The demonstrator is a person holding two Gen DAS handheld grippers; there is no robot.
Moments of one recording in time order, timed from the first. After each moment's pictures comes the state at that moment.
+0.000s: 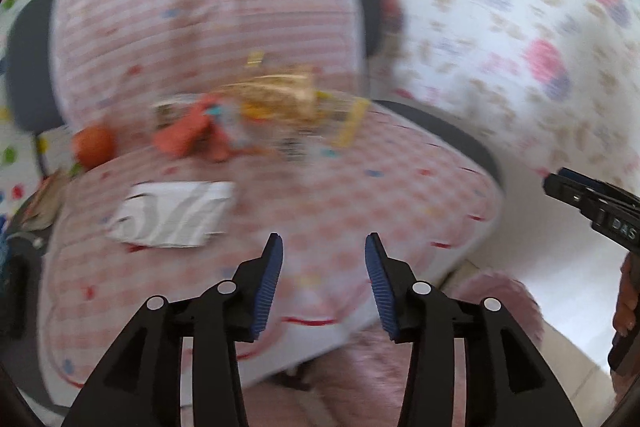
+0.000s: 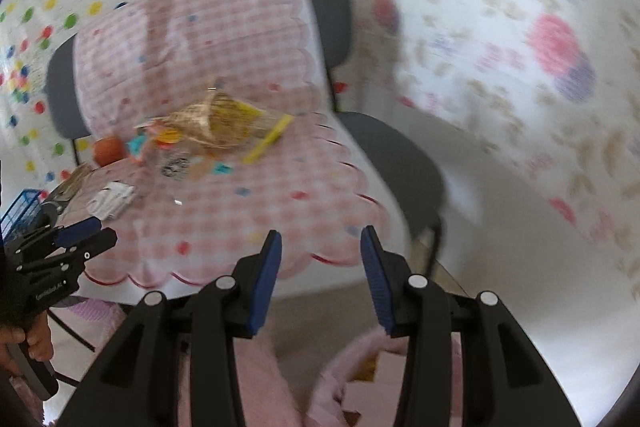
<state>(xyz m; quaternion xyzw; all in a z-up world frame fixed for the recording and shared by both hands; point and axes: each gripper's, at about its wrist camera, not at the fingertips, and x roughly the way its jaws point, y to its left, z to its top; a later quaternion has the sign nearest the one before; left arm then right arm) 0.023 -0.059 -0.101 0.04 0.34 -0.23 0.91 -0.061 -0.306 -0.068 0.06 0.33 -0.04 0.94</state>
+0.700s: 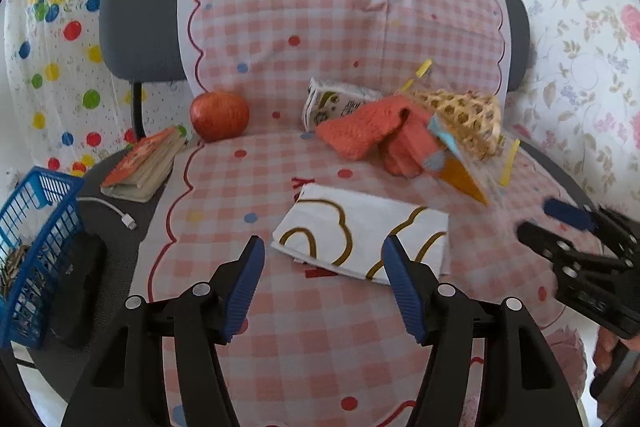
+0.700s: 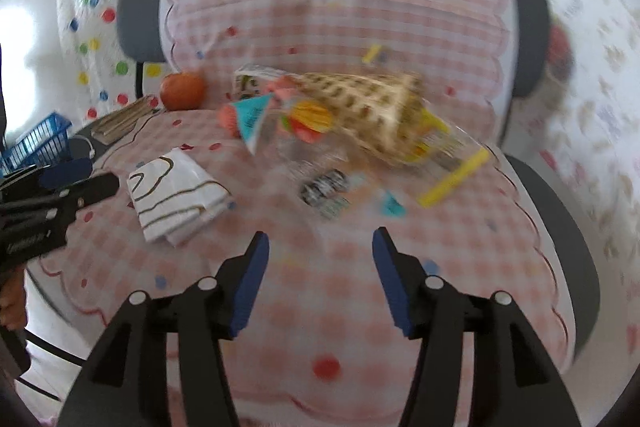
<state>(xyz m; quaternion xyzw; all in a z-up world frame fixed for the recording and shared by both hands) 0.089 0.038 -0.112 0.00 0.35 -0.08 0.93 0.082 -0.157 -0.109 -0.07 0.37 0.10 0.92</state>
